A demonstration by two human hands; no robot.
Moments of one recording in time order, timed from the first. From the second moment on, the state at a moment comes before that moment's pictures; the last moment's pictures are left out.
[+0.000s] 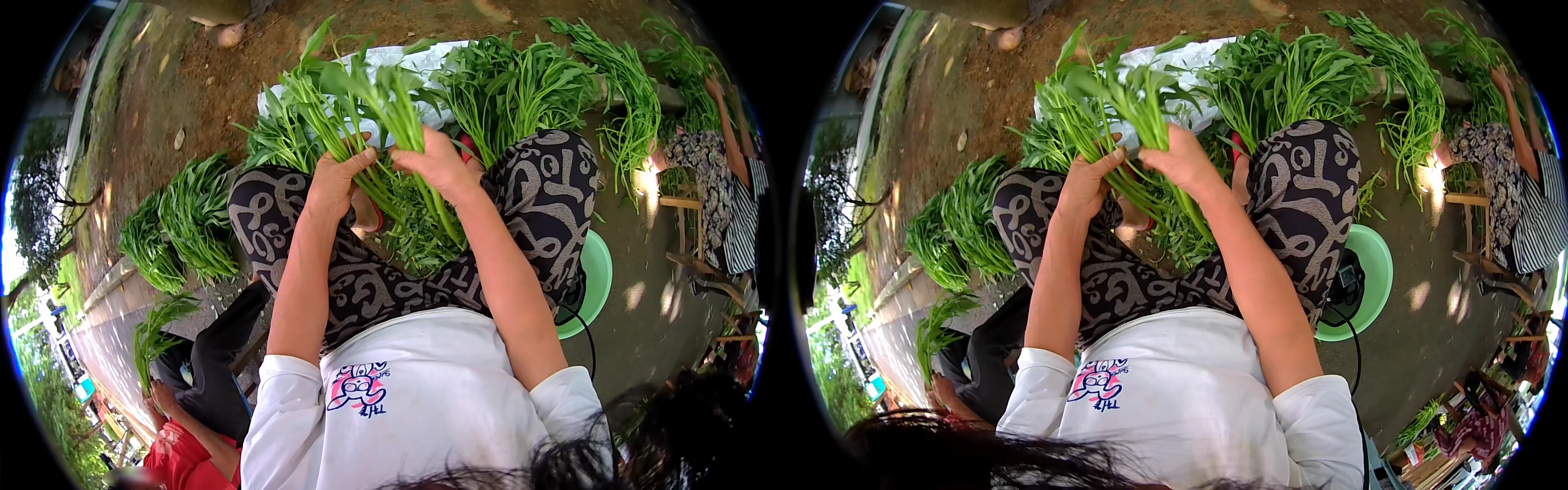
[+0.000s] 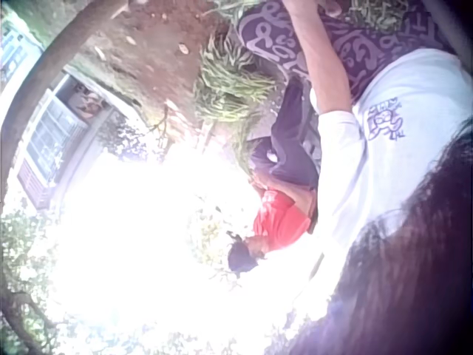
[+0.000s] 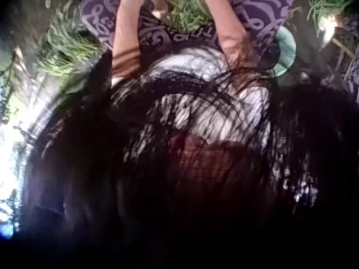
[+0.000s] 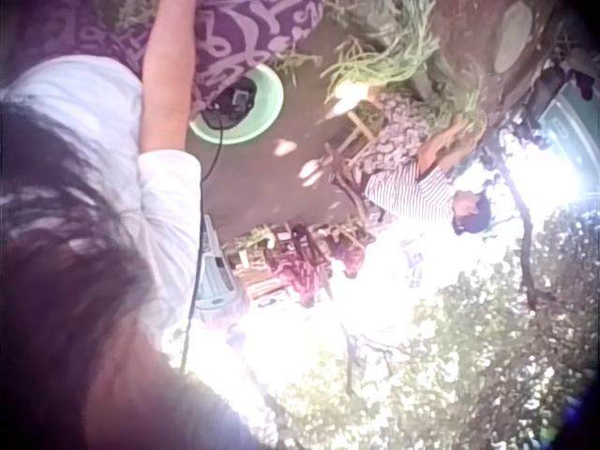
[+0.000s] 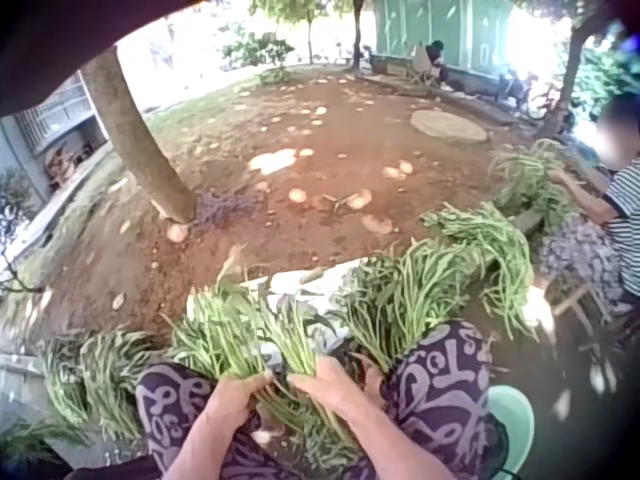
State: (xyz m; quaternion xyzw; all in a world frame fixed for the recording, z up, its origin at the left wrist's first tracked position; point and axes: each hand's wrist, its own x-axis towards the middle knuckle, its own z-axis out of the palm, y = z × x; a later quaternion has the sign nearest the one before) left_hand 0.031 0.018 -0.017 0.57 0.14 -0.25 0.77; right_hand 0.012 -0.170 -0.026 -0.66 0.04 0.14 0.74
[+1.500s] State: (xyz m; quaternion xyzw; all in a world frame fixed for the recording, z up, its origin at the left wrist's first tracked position) left_hand 0.028 0.011 -0.013 0.57 0.14 -0.28 0.76; right_hand 0.014 -0.164 -0.021 -0.63 0.14 0.04 0.76
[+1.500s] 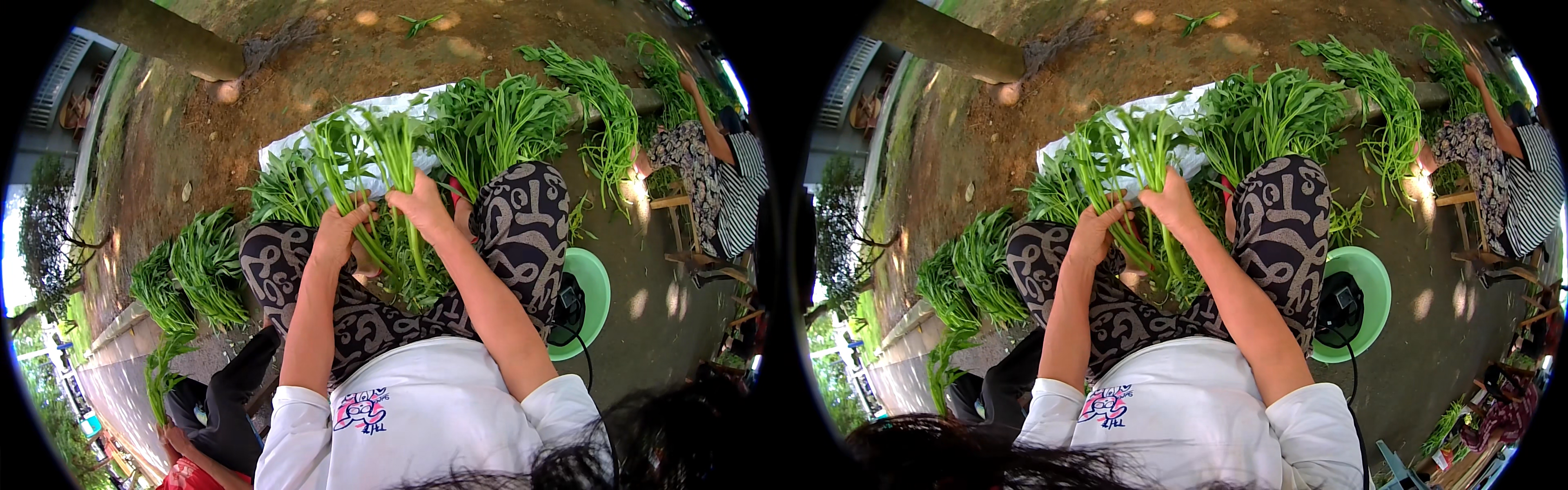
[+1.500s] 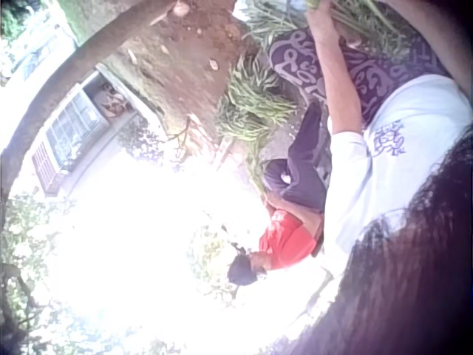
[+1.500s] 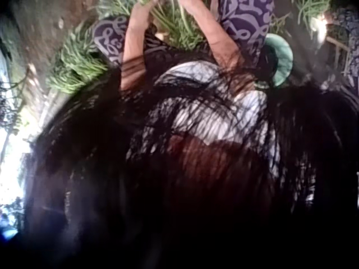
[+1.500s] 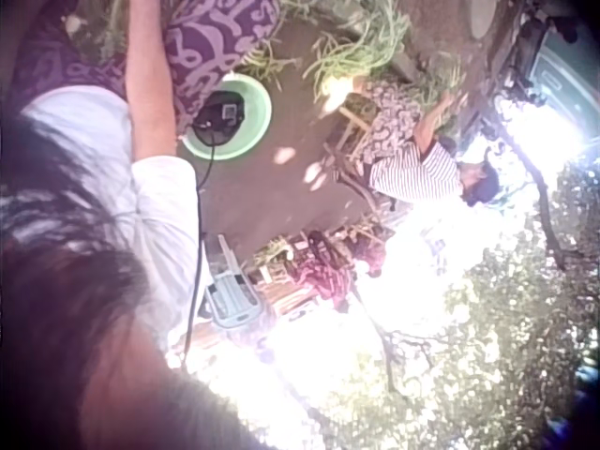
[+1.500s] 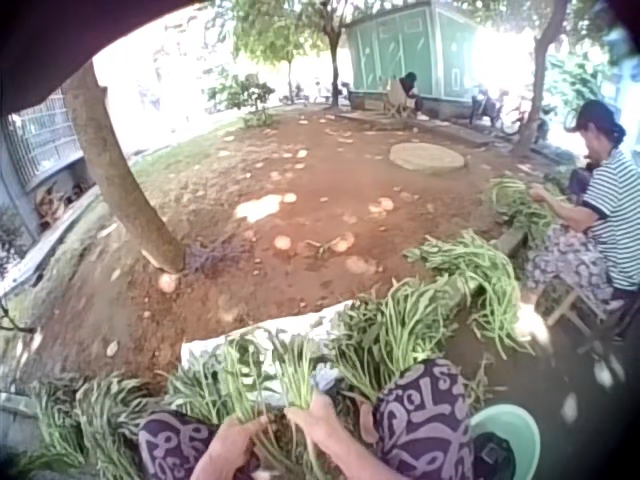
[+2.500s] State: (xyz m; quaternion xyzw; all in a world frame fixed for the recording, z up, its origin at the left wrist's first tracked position) left_hand 0.033 0.018 -0.021 0.48 0.13 -0.32 0.81; right_hand 0.008 -0.149 -0.021 -0.74 0.09 0.10 0.66
